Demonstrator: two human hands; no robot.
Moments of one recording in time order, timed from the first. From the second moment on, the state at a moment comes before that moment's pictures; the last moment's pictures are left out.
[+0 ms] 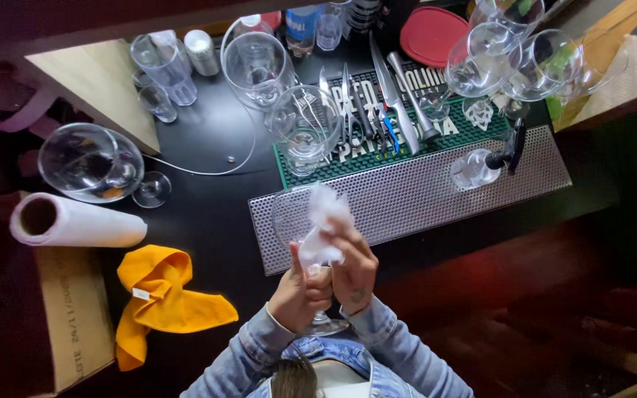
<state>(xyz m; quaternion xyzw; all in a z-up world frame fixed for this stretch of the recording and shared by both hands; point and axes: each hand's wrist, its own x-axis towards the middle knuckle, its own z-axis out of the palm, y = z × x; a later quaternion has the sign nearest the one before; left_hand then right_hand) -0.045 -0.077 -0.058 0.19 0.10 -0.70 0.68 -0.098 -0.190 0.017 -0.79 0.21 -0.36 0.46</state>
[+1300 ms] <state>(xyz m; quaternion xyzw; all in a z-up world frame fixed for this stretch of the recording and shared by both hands) -0.167 -0.194 -0.031 0.42 0.22 -0.57 0.67 -0.180 -0.334 0.027 -0.88 -0.07 -0.26 0.40</state>
